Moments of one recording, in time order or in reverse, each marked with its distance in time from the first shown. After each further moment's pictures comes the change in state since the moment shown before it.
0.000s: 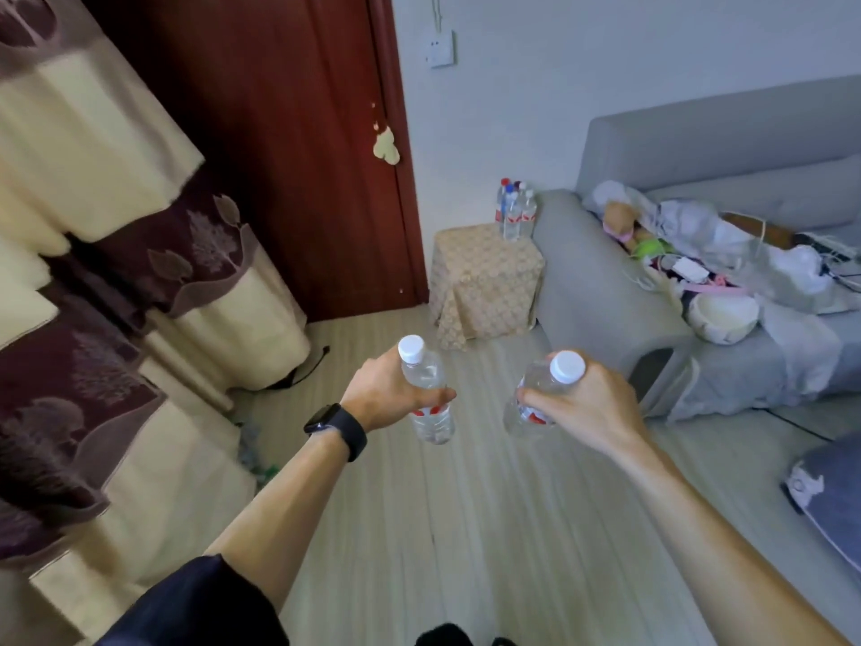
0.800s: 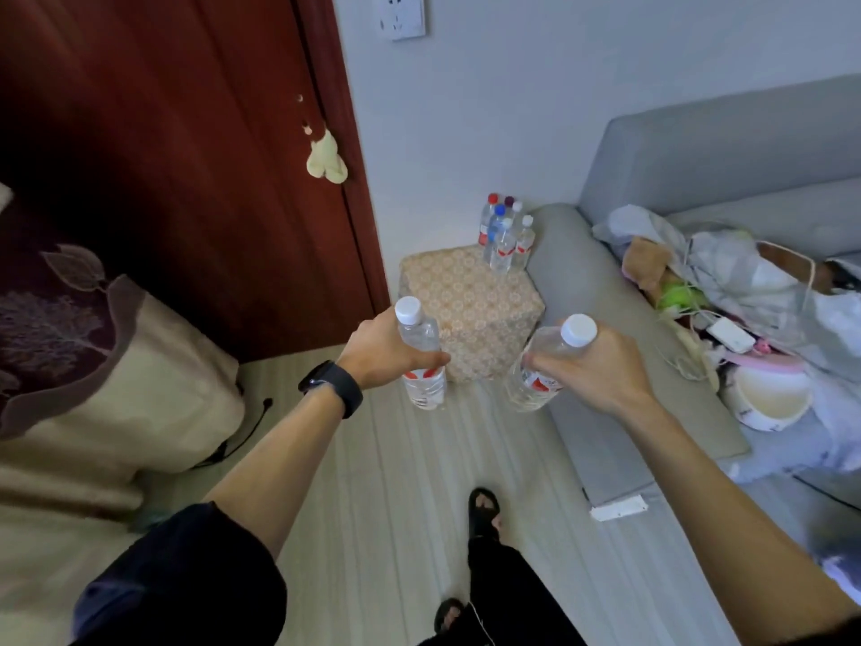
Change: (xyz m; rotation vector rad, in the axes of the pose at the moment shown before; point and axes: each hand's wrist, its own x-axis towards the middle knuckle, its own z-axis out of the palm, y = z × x) left_hand 0.518 -0.012 -0.057 -0.089 -0.088 0.033; right_hand 0.487 -0.059 0.046 0.052 0.035 0.068
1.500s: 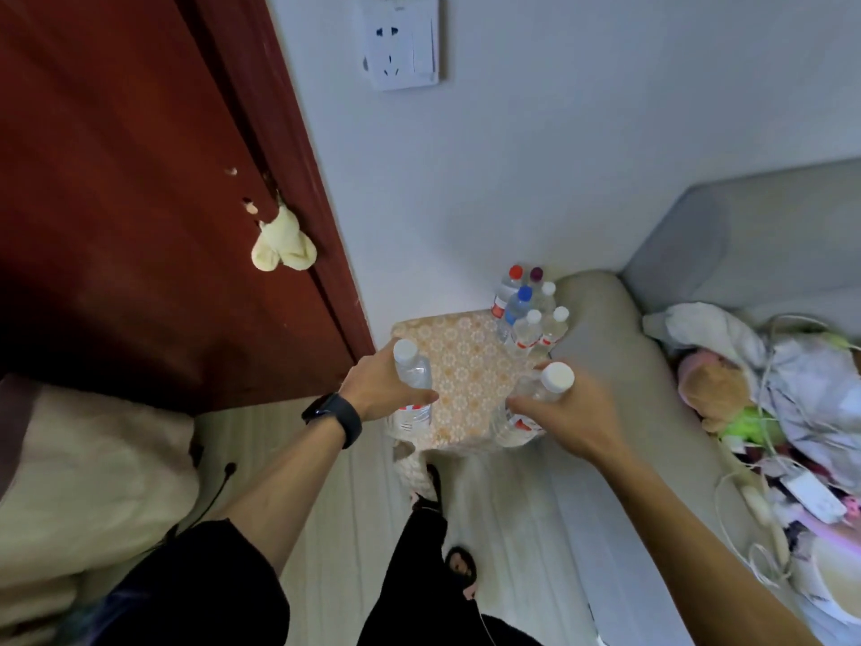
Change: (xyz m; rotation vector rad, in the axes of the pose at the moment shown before) left_hand 0.389 -0.040 -0.034 -0.031 -0.133 -0.175; right_hand 0.393 -0.028 0.096 -0.020 -0.202 0.076
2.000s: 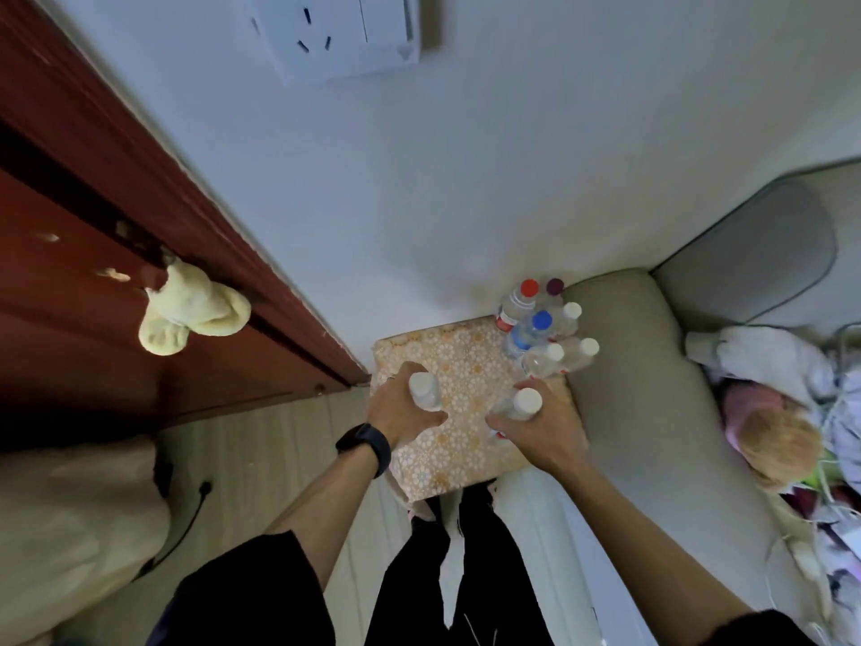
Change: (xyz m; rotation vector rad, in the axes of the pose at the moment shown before) left_hand 0.201 -0.025 0.057 -0.114 -0.109 -0.139; right_hand 0.196 0.030 0.094 0.043 -0.117 0.231
